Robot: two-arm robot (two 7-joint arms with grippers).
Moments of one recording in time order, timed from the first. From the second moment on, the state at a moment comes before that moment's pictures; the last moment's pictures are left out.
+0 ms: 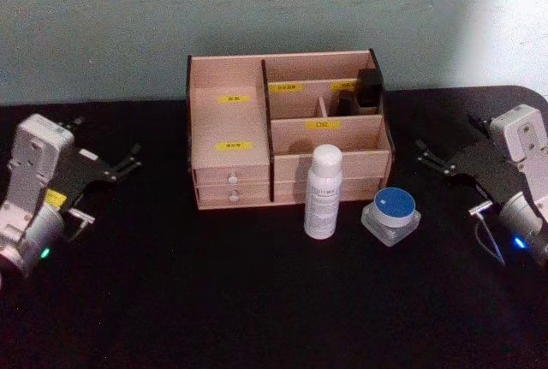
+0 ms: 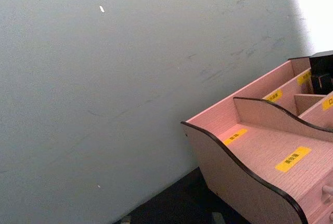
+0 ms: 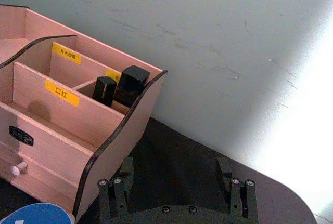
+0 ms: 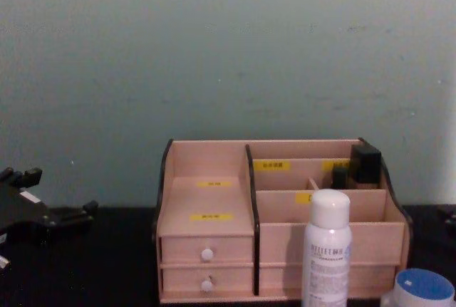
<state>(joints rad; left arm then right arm) -0.20 0.60 0.45 -1.41 -0.25 -0.12 0.03 0.20 0.60 -0.45 -1.41 0.25 -0.12 -0.03</state>
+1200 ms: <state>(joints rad) -0.20 0.60 0.45 -1.41 -0.25 -0.12 0.03 0.03 0.66 -0.39 -1.61 0.37 -0.23 0.31</state>
